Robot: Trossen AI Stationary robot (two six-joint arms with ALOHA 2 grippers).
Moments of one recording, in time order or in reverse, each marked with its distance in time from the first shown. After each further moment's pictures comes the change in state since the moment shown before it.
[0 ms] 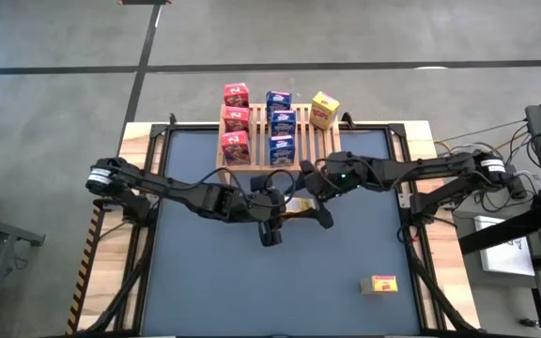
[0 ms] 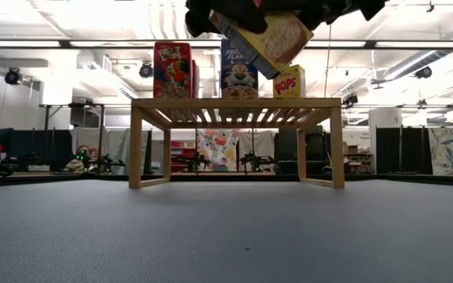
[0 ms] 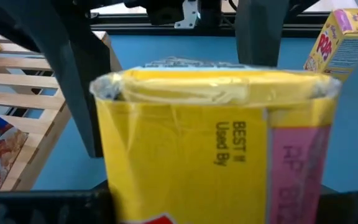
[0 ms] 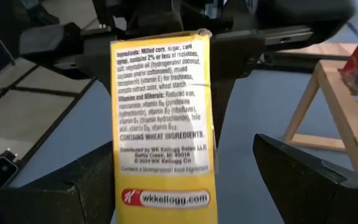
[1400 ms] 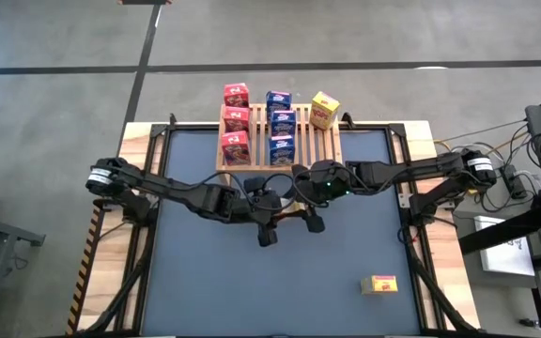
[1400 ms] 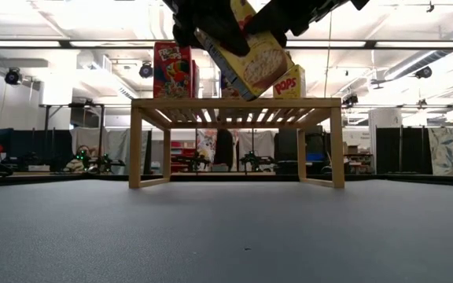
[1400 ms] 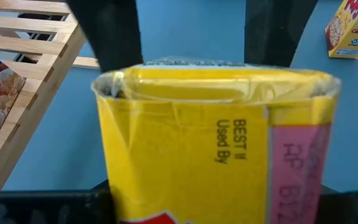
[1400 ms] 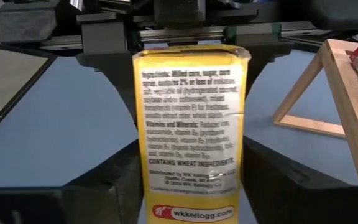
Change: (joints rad) left arm 0.000 -0.001 -0.019 -0.125 -0.007 -0.080; right arm 0.059 0.120 0.145 -0.173 0.134 -0.082
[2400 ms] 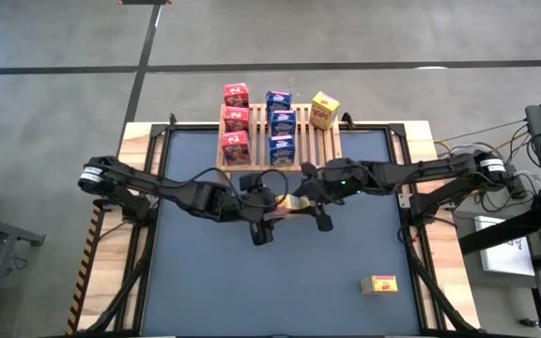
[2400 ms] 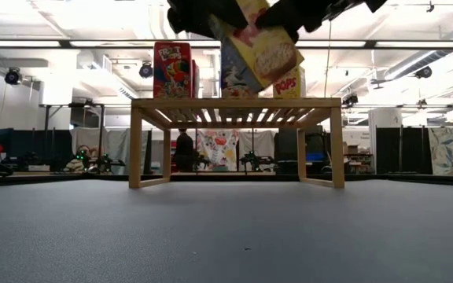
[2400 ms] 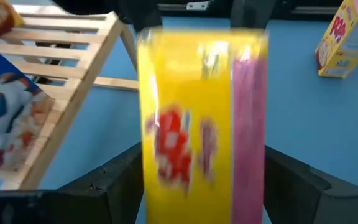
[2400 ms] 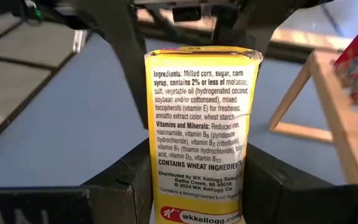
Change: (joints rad) left arm -0.011 -0.059 -0.001 0.005 -0.032 0.020; right arm -0.003 -0.095 -0.102 0.077 -0.010 0.000
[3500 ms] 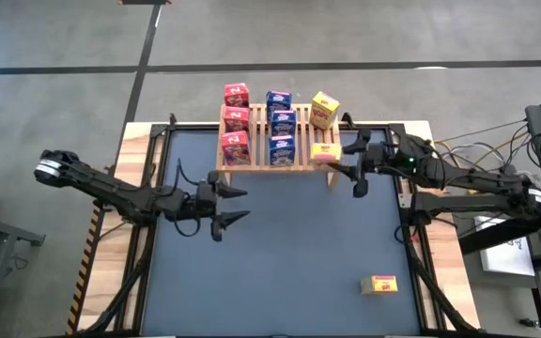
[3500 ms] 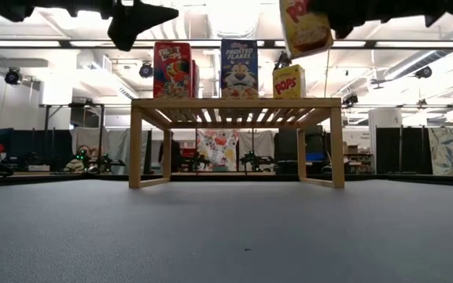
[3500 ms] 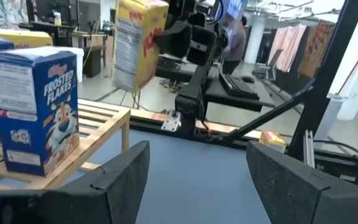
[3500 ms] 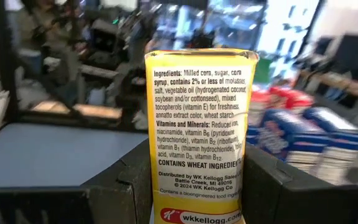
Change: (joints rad) left arm -0.057 -0.544 -0.826 1.003 0.006 0.053; right arm -0.283 -0.561 -0.374 0.282 0.013 -0.020
